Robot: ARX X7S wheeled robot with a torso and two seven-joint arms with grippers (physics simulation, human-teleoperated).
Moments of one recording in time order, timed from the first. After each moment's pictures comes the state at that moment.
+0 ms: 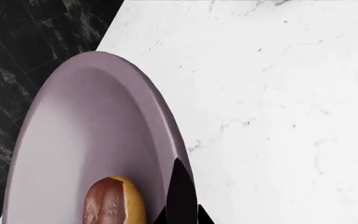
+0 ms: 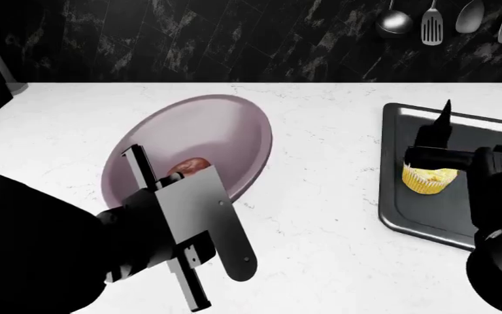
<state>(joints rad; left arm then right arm) -1.51 -0.71 0.98 0.64 -1.68 -1.37 -0.62 0.51 0.79 -0.14 -0.60 0.81 0.68 0.80</state>
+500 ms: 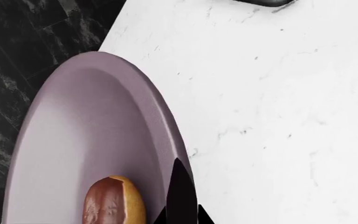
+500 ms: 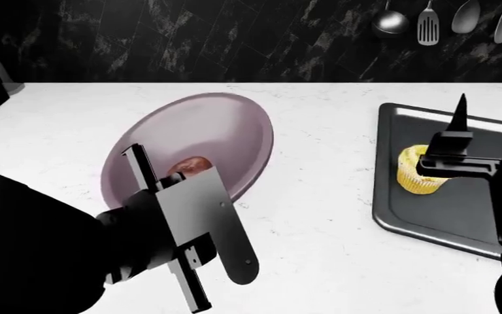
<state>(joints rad) -1.53 -0.71 1.00 0.65 -1.71 -1.35 -0.65 0.41 0.89 -0.04 -0.77 0.85 0.65 0.80</state>
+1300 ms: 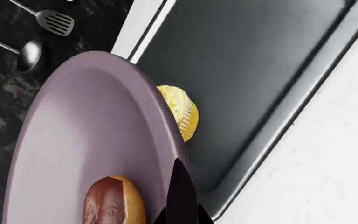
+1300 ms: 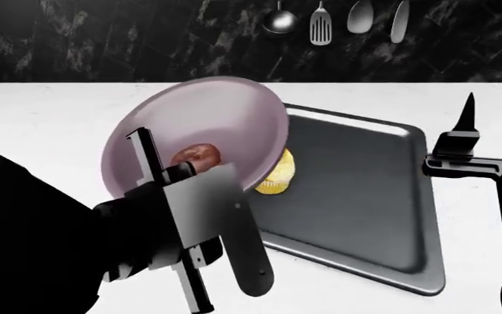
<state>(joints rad) -1.70 -0.65 1.06 0.63 -1.86 -1.38 -0.73 0.40 0.90 -0.02 -0.78 0.86 0.66 0.81</state>
